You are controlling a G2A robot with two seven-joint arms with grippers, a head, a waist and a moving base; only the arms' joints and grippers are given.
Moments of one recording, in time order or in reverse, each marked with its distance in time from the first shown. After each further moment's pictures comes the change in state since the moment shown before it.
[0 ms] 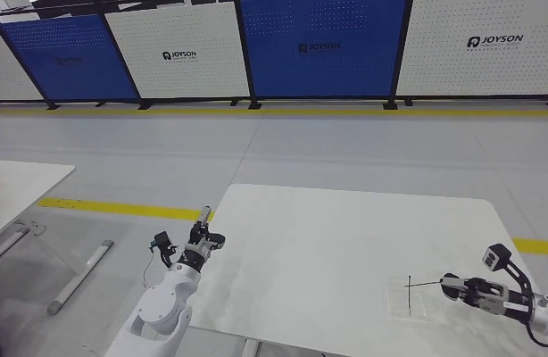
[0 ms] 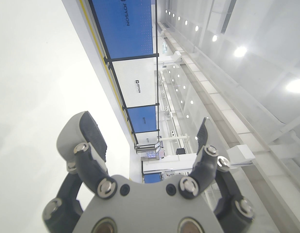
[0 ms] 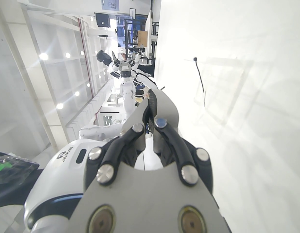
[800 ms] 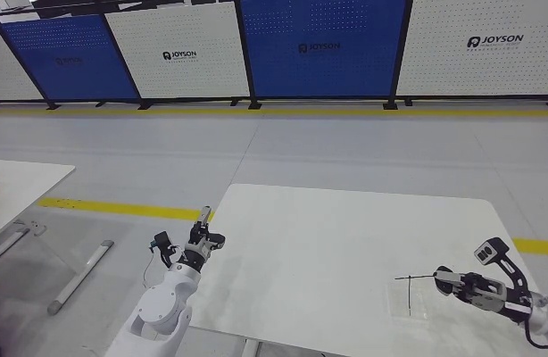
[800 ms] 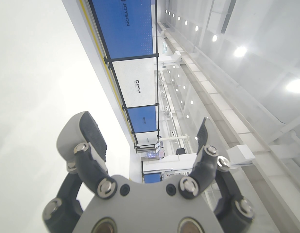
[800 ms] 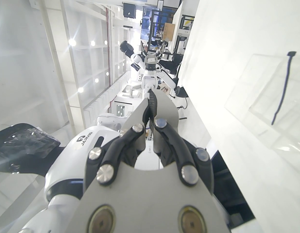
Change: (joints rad) left arm 0.000 0.000 0.000 0.000 0.000 0.000 0.000; right arm -0.094 -0.002 0.049 -0.190 0.152 0.021 -0.013
